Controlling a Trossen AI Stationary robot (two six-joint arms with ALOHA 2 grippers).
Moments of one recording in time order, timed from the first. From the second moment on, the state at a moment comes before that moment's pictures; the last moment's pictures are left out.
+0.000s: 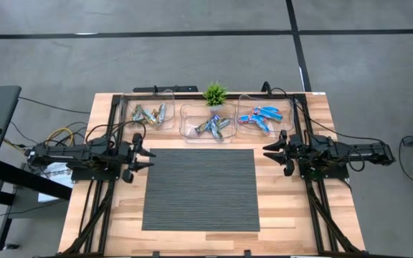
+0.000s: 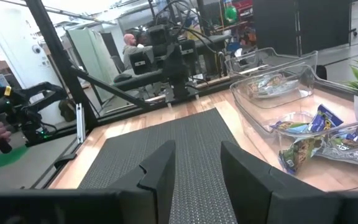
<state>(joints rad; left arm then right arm) -0.05 0.01 0.03 0.00 0.09 -0.05 0.04 0.04 0.03 -0.02 0.05 0.24</state>
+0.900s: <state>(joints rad) -0.05 0.01 0.01 0.03 0.01 -0.04 0.04 0.04 0.03 -0.02 0.05 0.24</state>
